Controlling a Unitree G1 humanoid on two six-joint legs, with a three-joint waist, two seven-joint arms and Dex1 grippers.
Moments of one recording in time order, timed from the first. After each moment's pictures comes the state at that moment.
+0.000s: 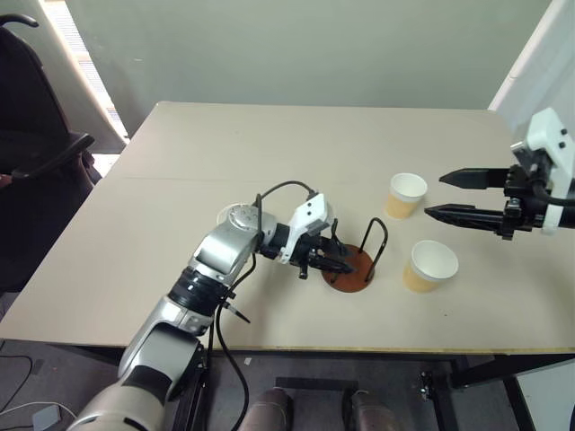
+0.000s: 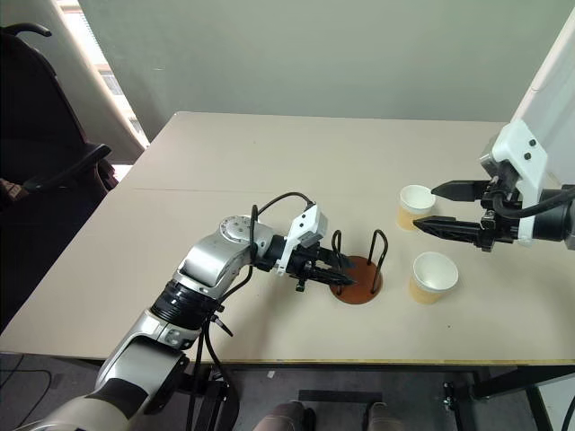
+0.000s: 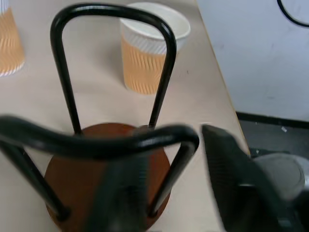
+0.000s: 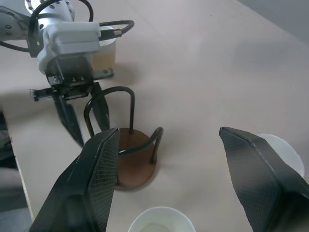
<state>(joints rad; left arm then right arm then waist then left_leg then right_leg) -0.83 0.39 -0.34 0.15 -0.26 0.59 -1.26 -0.58 -1.16 -0.25 -0.40 0.78 1.00 0.95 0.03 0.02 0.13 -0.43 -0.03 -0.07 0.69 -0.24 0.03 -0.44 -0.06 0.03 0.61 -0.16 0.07</state>
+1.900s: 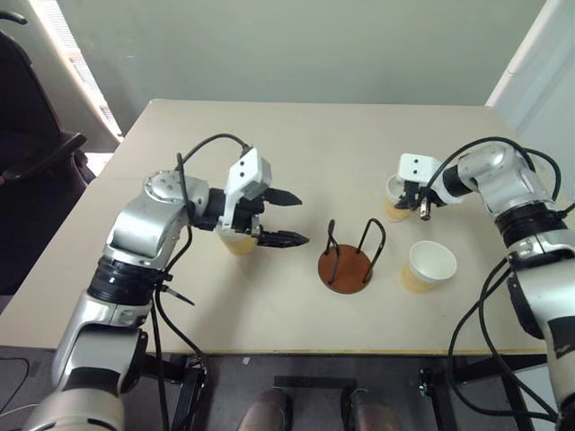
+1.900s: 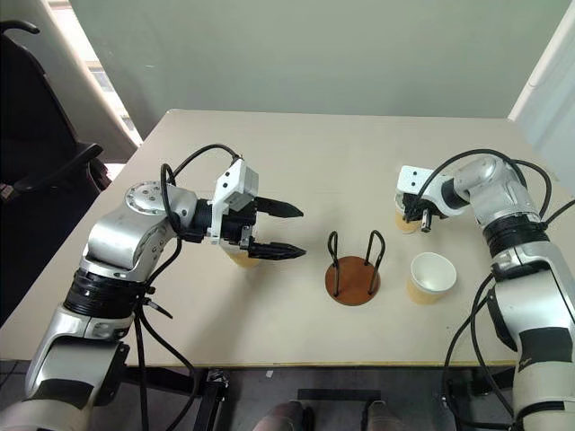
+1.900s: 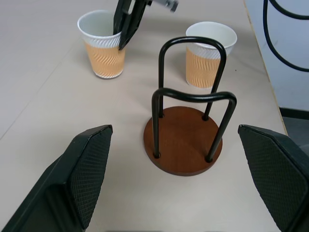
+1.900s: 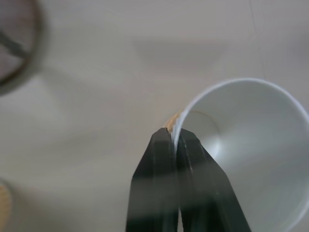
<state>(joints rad) -0.83 0.67 -0.16 0.02 -0.37 0.61 -1.26 -1.18 -0.72 0.40 0.78 -0.24 0.09 1.32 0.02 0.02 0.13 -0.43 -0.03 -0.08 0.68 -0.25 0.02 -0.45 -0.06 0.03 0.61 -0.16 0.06</state>
